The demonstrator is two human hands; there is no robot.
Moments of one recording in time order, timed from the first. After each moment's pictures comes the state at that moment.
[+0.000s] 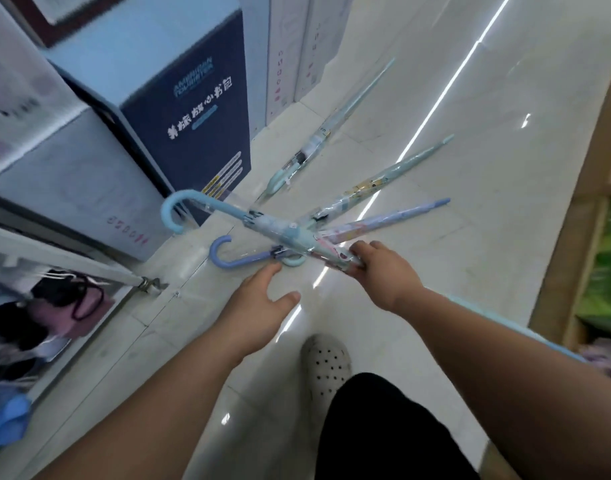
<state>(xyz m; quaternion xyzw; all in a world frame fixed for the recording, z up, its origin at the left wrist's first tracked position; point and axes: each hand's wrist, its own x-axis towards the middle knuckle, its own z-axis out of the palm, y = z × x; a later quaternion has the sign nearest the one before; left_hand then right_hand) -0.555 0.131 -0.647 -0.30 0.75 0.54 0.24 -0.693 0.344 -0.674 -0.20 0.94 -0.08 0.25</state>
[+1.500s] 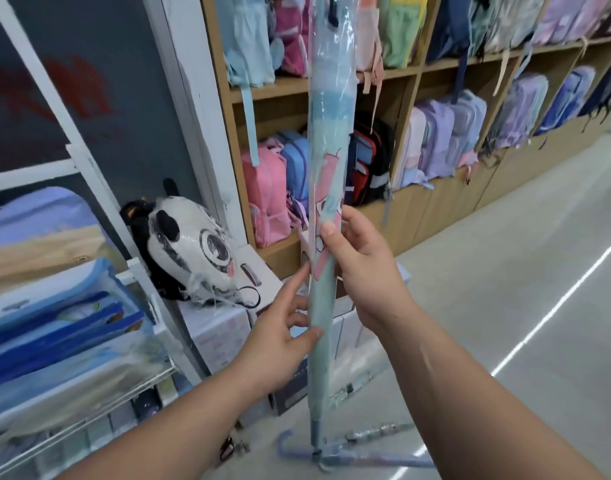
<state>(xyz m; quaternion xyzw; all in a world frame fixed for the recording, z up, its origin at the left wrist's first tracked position) -0.617 0.106 0.075 -0.20 0.74 0.61 -0.20 -0.748 0.180 0.149 -0.35 0.59 -0.70 0.22</state>
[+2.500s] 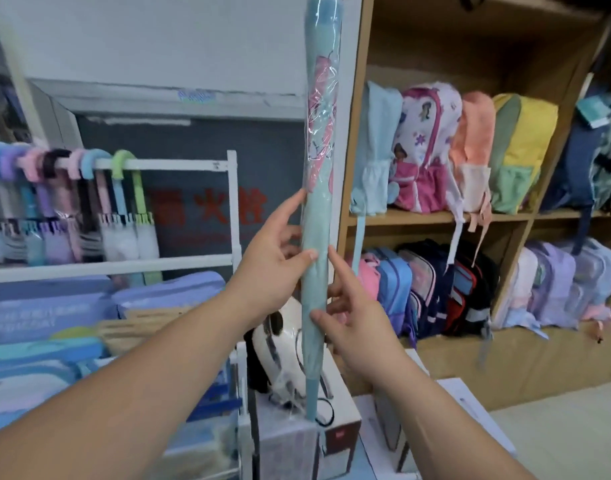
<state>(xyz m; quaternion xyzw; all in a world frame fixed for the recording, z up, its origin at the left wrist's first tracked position) -0.566 -0.031 0.291 -0.20 0.75 0.43 -0.46 -0.701 0.058 0.225 -0.61 0.58 -0.52 0.13</state>
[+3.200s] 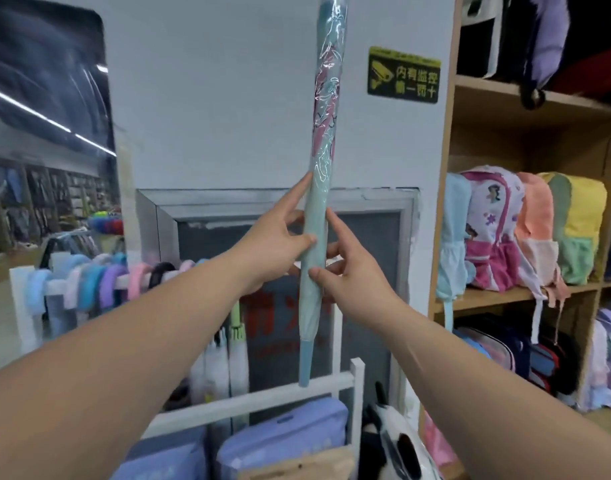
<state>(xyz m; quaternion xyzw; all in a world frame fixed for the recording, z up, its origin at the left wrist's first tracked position) -0.399 -0.297 0.437 -0.14 0.82 0.38 -0.41 -0.540 -0.226 0.381 -0.62 0.53 -0.57 0.05</state>
